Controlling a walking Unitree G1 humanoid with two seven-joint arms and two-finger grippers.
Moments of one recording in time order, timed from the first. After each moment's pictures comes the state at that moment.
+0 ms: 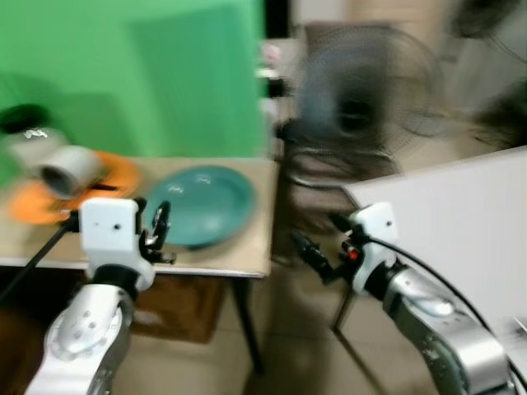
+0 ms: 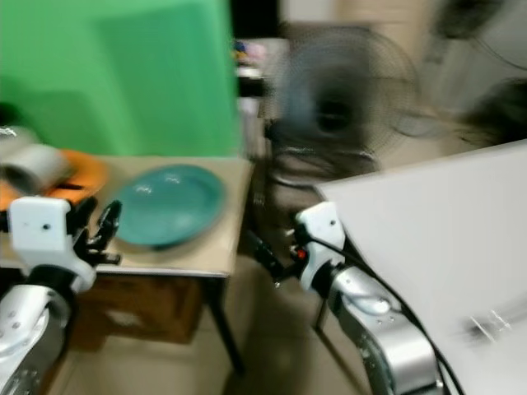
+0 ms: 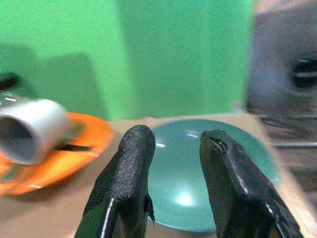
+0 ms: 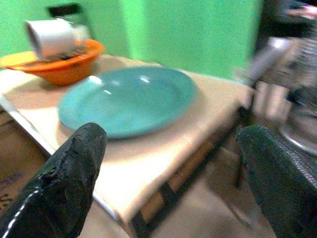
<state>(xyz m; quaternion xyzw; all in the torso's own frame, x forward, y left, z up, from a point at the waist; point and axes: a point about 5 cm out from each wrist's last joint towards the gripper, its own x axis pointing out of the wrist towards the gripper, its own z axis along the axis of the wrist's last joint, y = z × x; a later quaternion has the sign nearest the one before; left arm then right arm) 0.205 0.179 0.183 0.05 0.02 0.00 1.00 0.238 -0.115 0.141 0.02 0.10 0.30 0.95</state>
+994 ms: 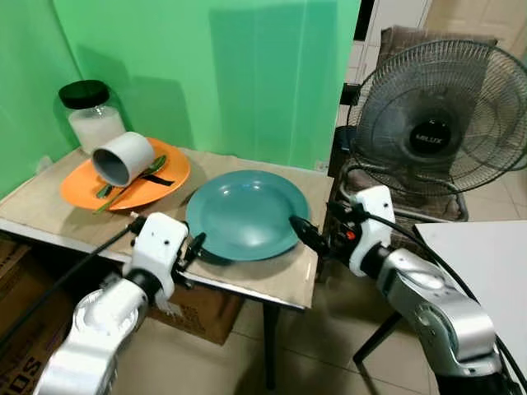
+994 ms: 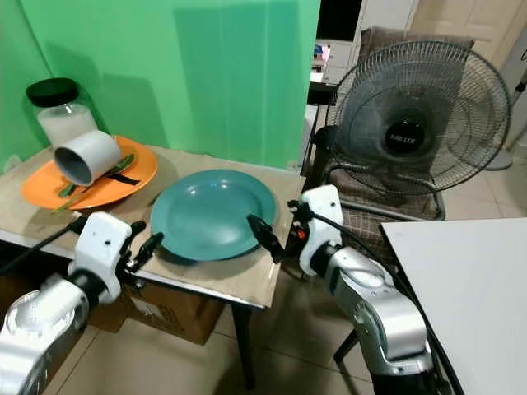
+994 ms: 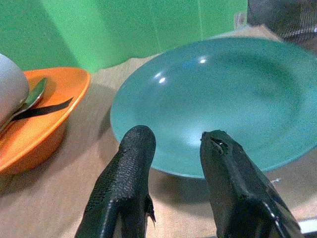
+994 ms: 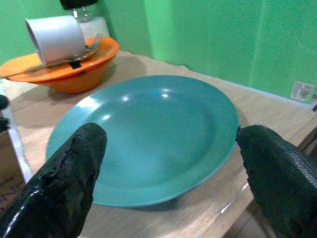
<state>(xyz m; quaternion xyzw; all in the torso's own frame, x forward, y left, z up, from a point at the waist) 0.233 0.177 0.133 0.17 0.11 -0.18 0.96 0.267 -0.122 0.140 0.05 0.12 0.29 0.95</state>
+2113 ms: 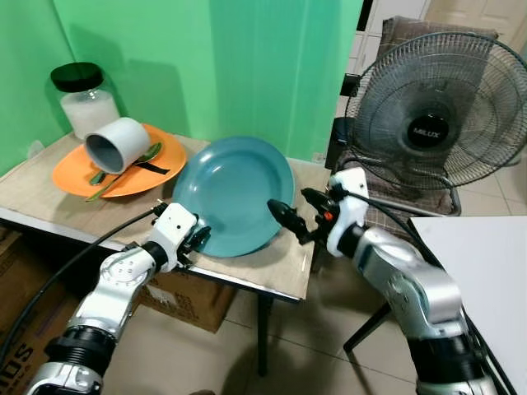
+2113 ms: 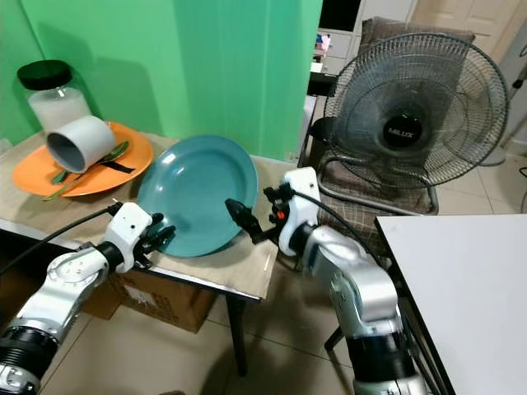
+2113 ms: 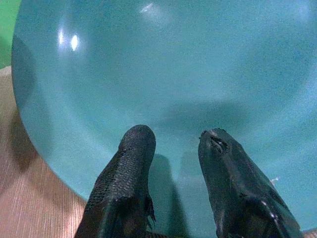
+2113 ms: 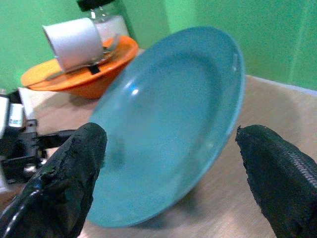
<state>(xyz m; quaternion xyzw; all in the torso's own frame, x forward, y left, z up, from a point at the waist) 0.304 0.200 0.077 0.21 0.12 -0.26 0.93 0.295 -0.098 0.145 0.10 0.12 0.33 0.93</state>
